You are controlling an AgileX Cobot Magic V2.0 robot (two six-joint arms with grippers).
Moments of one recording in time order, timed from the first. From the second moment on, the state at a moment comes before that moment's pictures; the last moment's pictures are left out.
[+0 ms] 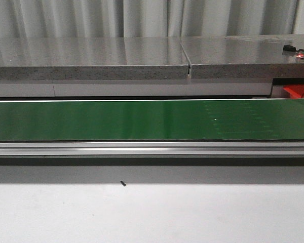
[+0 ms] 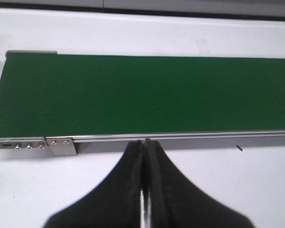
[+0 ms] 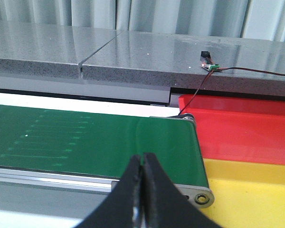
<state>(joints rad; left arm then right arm) -0.05 0.69 -0.80 -0.22 0.86 0.05 0.01 -0.01 0.03 0.02 0.08 -0.03</state>
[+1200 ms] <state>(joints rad) -0.05 0.76 -0.80 0.09 0.90 -0.29 0.01 -0.01 0.03 0.02 0.08 -0.03</state>
